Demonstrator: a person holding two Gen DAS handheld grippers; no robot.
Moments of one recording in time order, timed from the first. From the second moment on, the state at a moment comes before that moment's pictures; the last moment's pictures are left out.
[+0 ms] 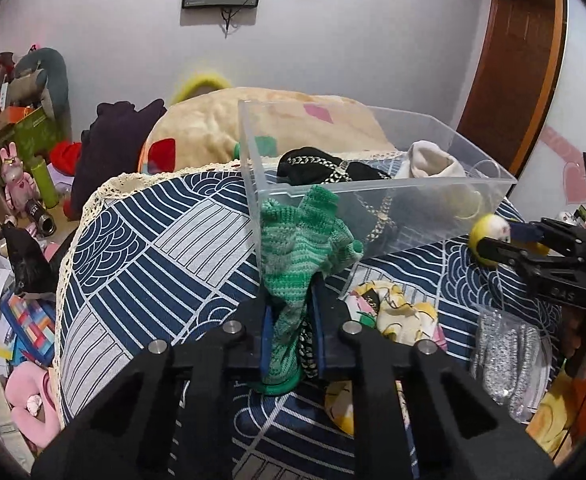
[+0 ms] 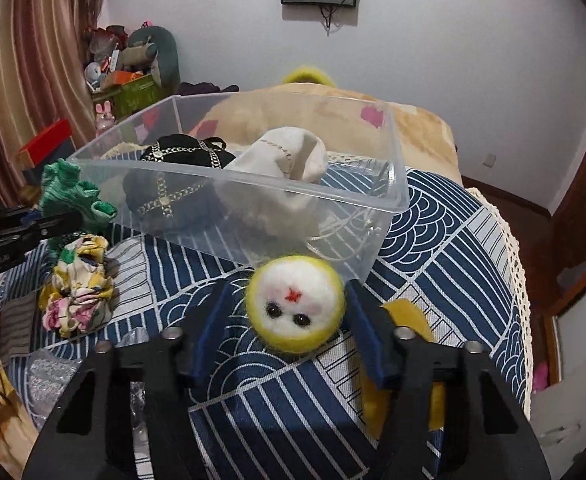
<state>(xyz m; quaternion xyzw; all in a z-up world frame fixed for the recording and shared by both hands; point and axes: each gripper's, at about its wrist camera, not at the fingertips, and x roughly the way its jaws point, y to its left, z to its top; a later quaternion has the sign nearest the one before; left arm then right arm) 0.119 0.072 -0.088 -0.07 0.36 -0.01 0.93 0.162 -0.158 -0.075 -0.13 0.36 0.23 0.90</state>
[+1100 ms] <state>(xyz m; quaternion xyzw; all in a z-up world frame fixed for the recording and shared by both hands) 0.121 0.055 -0.008 -0.07 0.25 -0.01 0.97 0.141 -0.150 -0.002 -0.08 0.25 0.26 0.93</state>
